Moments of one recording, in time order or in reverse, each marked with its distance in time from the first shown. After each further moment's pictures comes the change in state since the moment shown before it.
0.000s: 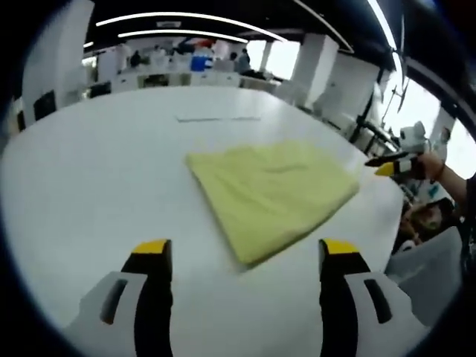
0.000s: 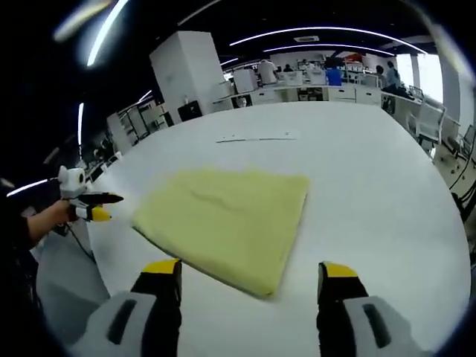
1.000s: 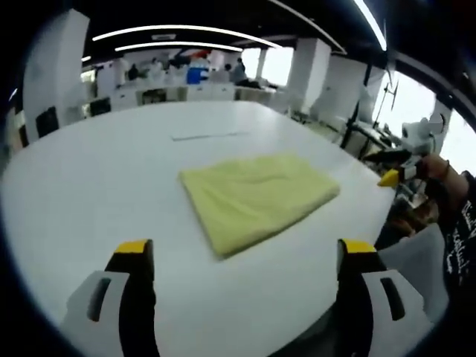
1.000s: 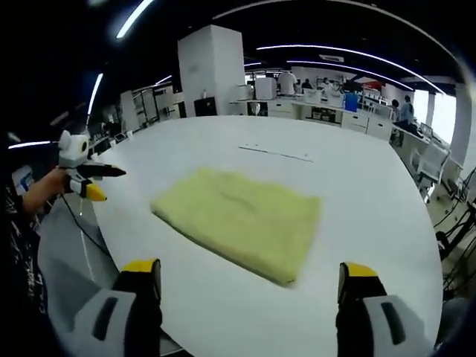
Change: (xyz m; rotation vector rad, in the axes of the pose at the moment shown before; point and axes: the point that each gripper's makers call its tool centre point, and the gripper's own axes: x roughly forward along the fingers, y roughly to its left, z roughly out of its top) left arm -0.048 -0.037 0.010 0.044 -0.046 0.021; right arm -0.045 0.045 0.001 -0.180 -0.023 -0.043
